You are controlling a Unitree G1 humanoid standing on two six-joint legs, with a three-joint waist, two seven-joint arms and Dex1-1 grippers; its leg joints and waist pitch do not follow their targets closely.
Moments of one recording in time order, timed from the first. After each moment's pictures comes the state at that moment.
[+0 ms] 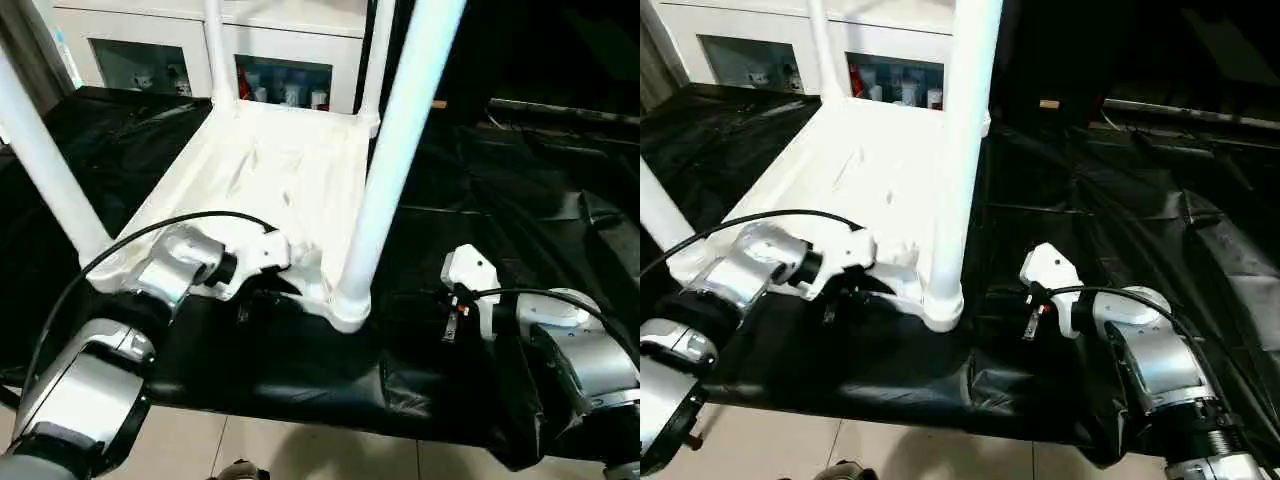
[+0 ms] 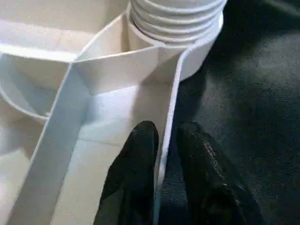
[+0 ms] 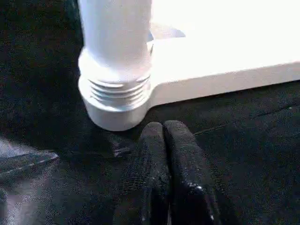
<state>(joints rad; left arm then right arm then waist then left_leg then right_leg) -0.83 0.41 -0.41 0.93 0.10 -0.08 -1.36 -0.31 -0.51 0.13 0.20 0.10 0.15 1.03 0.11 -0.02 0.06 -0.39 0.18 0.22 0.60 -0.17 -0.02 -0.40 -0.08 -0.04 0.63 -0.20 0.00</state>
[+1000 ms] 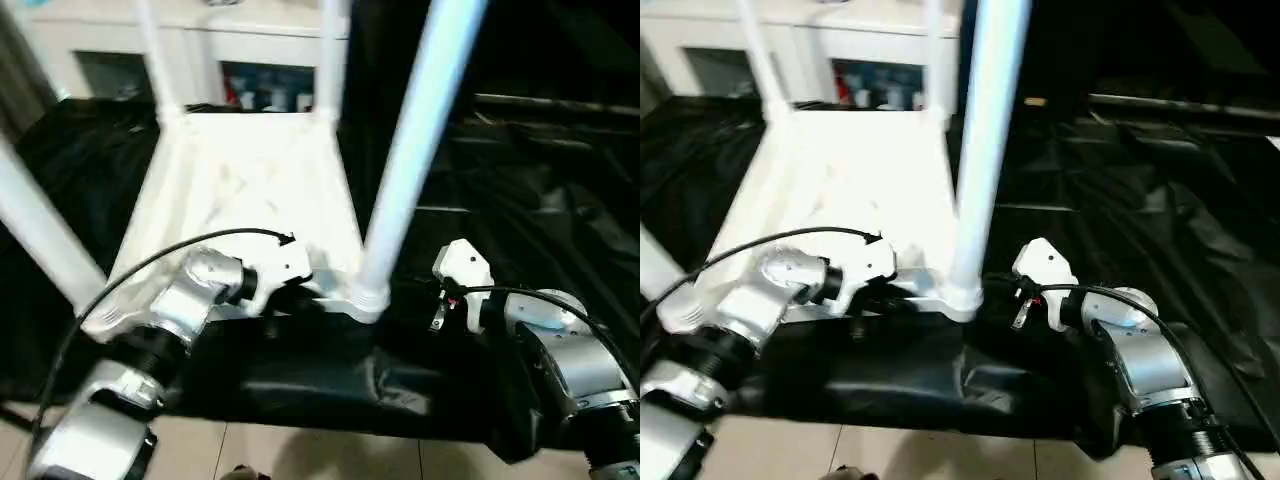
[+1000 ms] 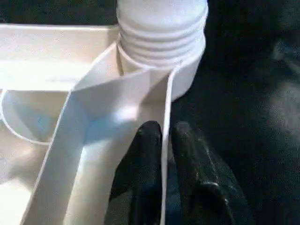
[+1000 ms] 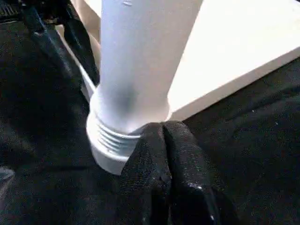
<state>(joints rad) -0.64 0.34 -0.32 0.61 0.04 0.08 -1.17 -0.31 -0.47 0.13 0.20 0.08 0.13 0.92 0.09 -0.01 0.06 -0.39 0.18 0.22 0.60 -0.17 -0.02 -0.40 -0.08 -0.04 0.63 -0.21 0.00</state>
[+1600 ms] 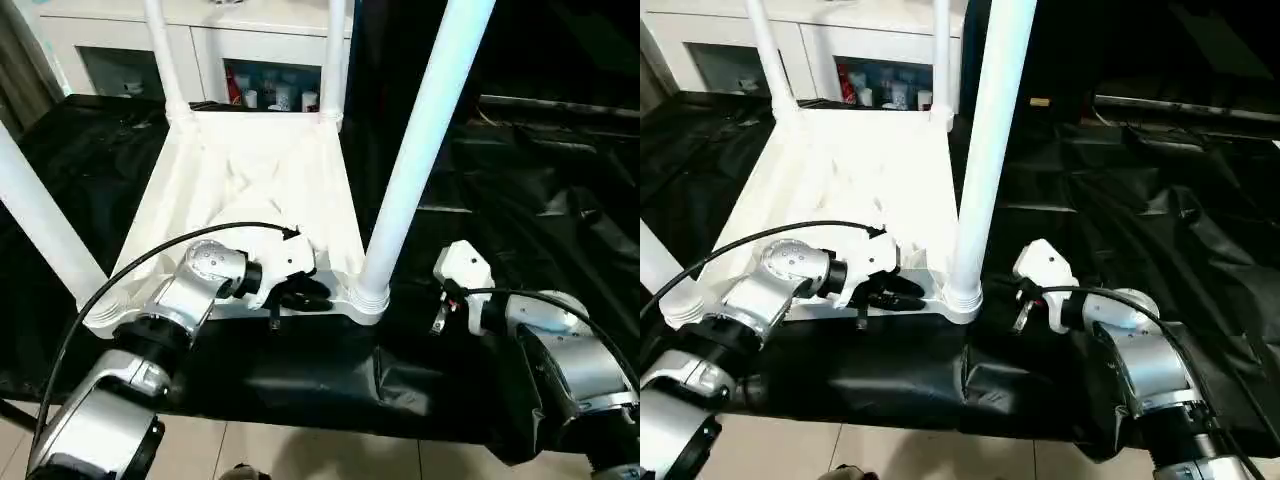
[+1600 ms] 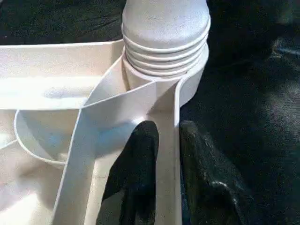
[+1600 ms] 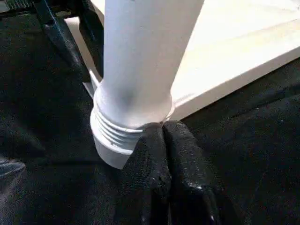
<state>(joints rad) -0.71 0.34 -0.33 0.73 0.07 -0.03 -1.21 -0.29 -0.47 0.13 0.19 0.09 0.13 0.94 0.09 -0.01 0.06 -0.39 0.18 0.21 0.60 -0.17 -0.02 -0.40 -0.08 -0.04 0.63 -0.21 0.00</state>
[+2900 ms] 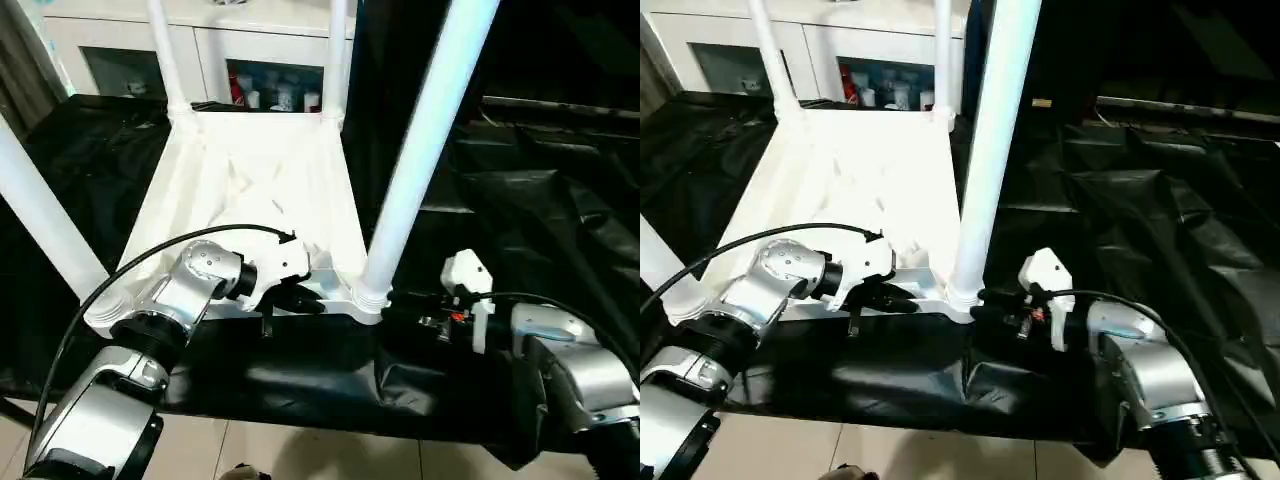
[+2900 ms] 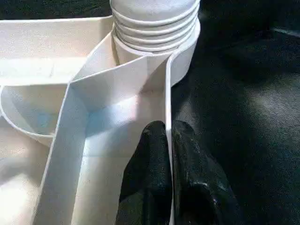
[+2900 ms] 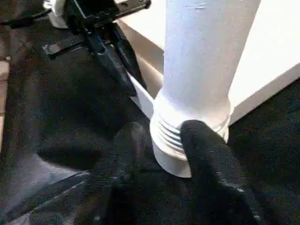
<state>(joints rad) -0.72 0.34 -0.33 0.77 0.08 -0.02 -1.23 -0.25 -0.46 0.12 0.13 0.24 0.29 1.00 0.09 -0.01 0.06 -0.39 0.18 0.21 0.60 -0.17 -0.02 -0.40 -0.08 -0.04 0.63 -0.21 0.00</state>
